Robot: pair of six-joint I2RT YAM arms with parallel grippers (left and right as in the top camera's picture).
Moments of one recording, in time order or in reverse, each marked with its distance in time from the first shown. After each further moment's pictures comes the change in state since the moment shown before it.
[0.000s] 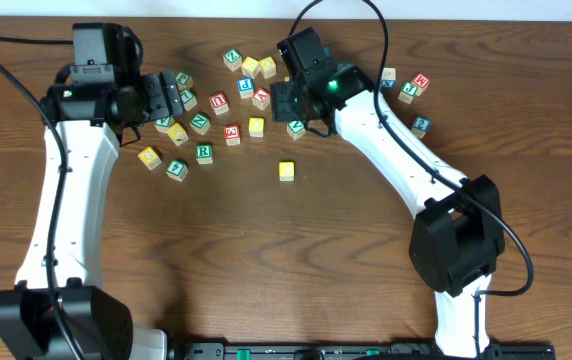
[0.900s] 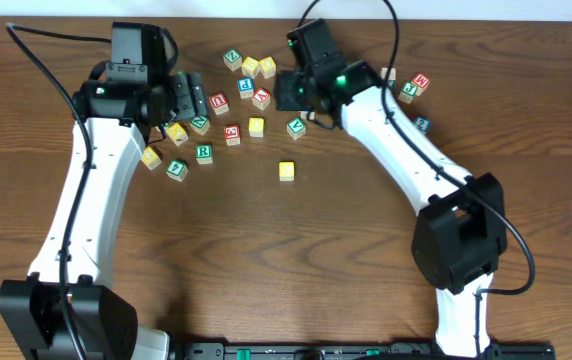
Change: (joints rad) left arm -0.098 0.011 0.000 0.011 -0.089 -0.076; right arm -0.006 0.010 0.004 0.101 -0.047 0.045
